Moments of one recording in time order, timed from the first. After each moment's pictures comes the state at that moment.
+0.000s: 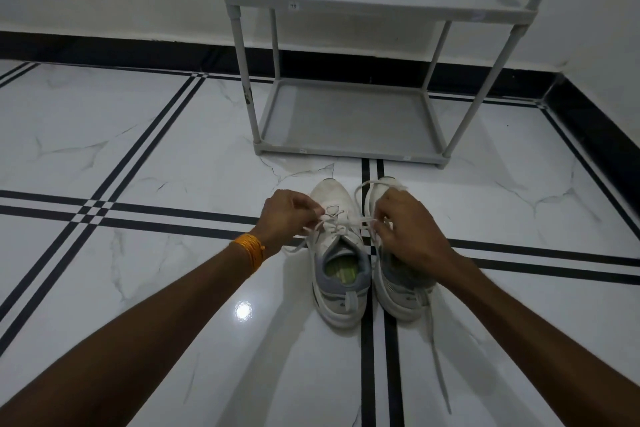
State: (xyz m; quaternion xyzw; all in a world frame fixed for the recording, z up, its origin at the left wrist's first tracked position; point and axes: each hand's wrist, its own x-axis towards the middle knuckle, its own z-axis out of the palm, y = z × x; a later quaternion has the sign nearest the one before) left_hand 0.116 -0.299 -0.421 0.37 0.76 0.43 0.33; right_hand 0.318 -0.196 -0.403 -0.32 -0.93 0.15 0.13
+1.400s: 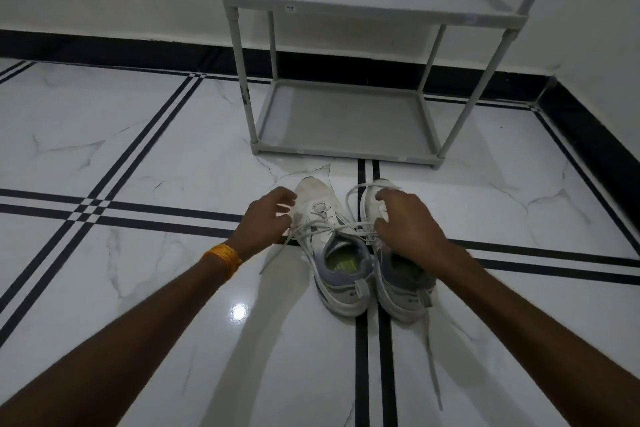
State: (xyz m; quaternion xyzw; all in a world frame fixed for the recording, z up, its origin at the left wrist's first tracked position) left_hand 0.097 -0.318 -0.437 0.43 0.75 0.40 0.29; right_hand 0.314 -0.203 -0.381 -0.41 -0.89 0.18 0.09
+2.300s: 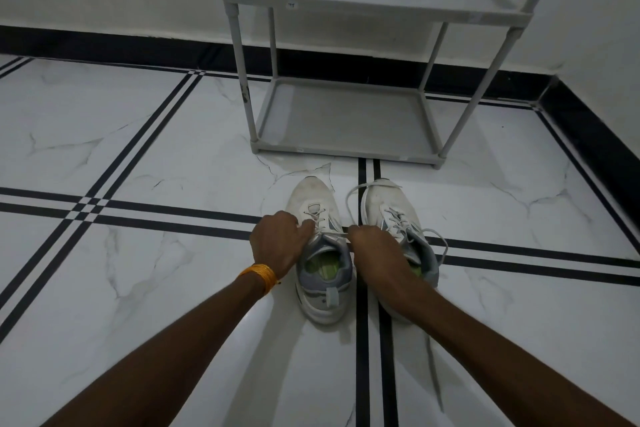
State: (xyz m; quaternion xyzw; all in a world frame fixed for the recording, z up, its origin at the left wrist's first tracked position) left_hand 0.137 -0.310 -0.462 0.39 0.88 0.25 0.09; right_hand 0.292 -0.236 -0.430 -0.36 -0.93 0.12 0.00
